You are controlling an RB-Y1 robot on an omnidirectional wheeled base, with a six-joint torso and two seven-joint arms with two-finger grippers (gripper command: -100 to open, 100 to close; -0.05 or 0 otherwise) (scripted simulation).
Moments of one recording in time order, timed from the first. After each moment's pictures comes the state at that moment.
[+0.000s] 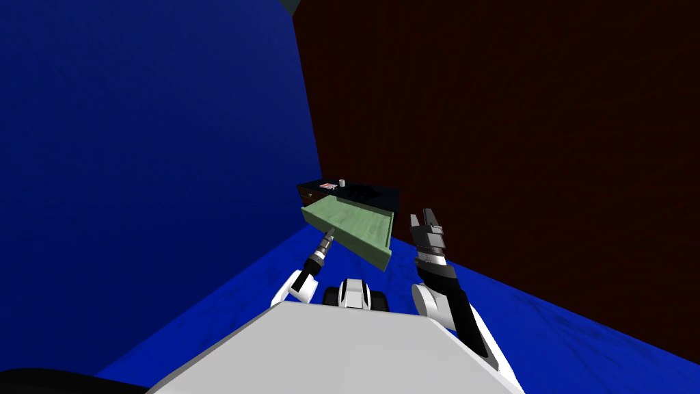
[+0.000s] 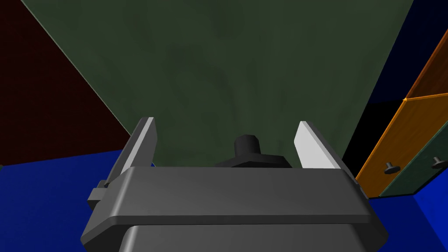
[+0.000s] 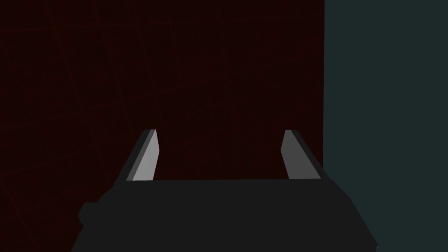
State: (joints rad) left arm 0.29 0.25 -0.29 -1.74 -0.07 -0.19 0.00; right arm 0.51 -0.01 0.02 -2.28 -0.02 -0.42 0.03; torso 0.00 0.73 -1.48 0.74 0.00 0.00
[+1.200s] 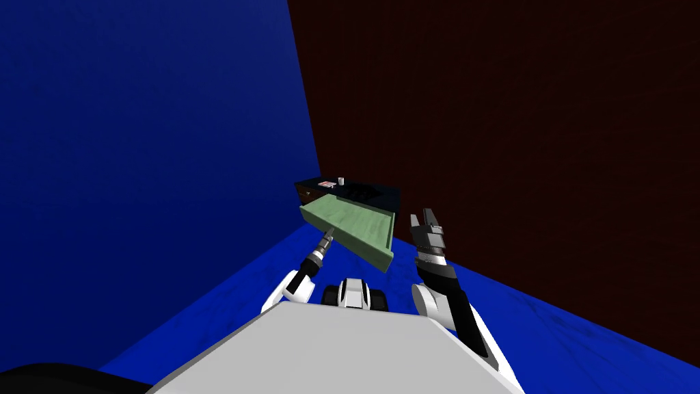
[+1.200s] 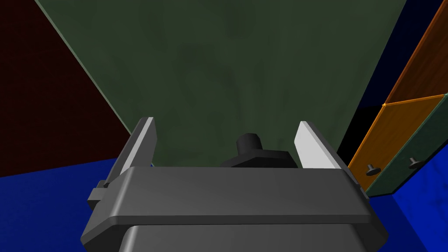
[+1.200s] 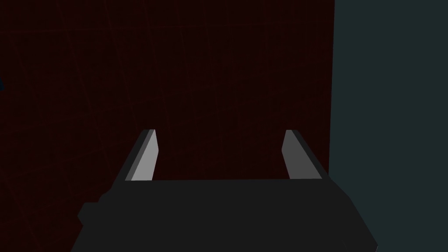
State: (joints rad) left arm 0.34 0.31 -0.31 -1.92 -0.06 -0.03 0.03; right arm 0.51 -0.01 0.02 -2.28 -0.02 -0.42 0.03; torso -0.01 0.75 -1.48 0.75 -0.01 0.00
